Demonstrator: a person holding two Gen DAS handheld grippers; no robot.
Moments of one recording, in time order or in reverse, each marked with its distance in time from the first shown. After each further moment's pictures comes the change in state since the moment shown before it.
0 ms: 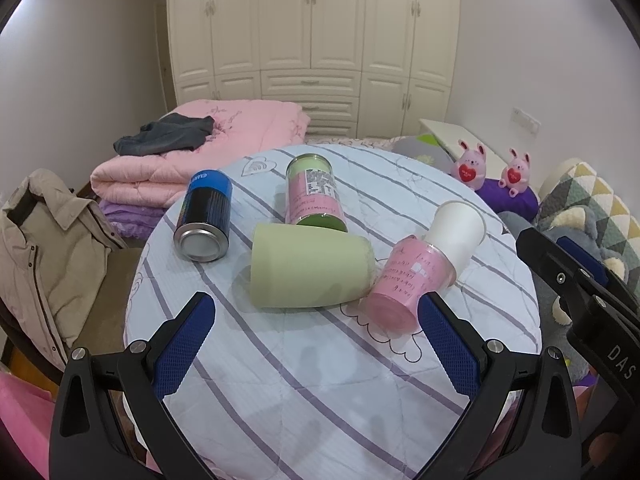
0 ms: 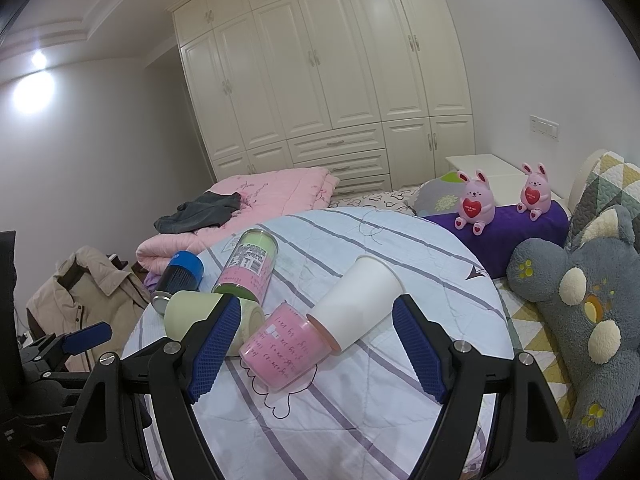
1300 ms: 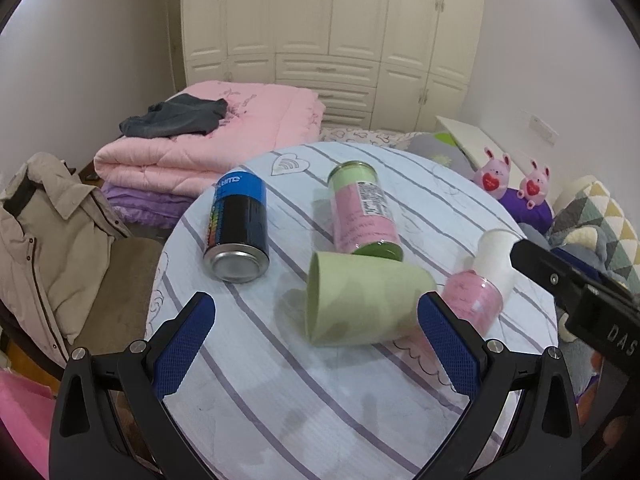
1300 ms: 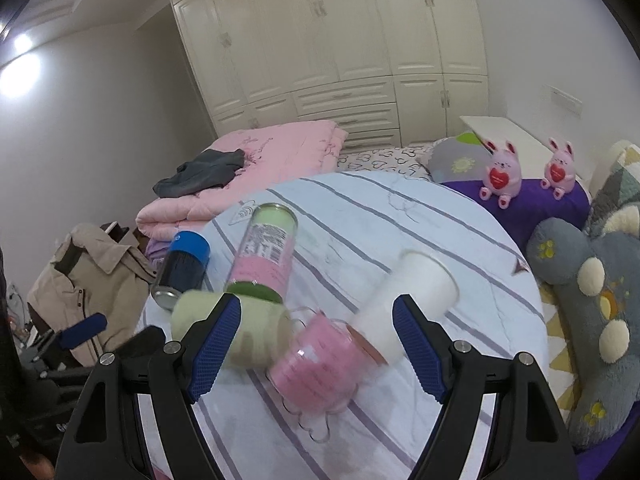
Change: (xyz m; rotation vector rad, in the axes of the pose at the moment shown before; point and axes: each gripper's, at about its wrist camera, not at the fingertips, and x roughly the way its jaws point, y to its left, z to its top) left arm 0.034 0.060 0.037 -0.066 0.066 -0.003; right arm 0.064 0.034 0.034 -0.003 0.211 0.013
